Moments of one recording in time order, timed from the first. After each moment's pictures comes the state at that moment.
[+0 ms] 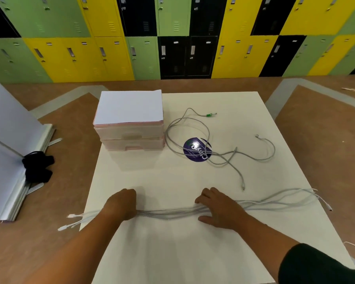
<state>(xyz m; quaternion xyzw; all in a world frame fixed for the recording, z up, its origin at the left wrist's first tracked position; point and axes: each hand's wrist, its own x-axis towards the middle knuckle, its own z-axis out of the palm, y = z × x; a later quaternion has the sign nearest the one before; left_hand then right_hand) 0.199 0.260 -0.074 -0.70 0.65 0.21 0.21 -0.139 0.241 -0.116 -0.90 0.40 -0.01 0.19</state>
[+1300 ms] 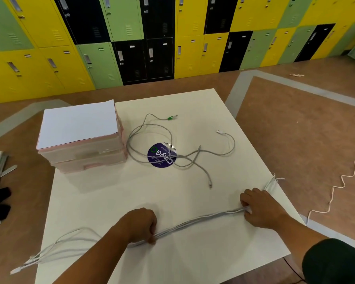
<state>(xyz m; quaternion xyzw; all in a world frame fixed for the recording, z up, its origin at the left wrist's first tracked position) 0.079 0.244 -0.078 -0.50 0.78 0.31 0.22 -0.342 0.273 -0.102 -0.78 0.61 0.10 0.09</state>
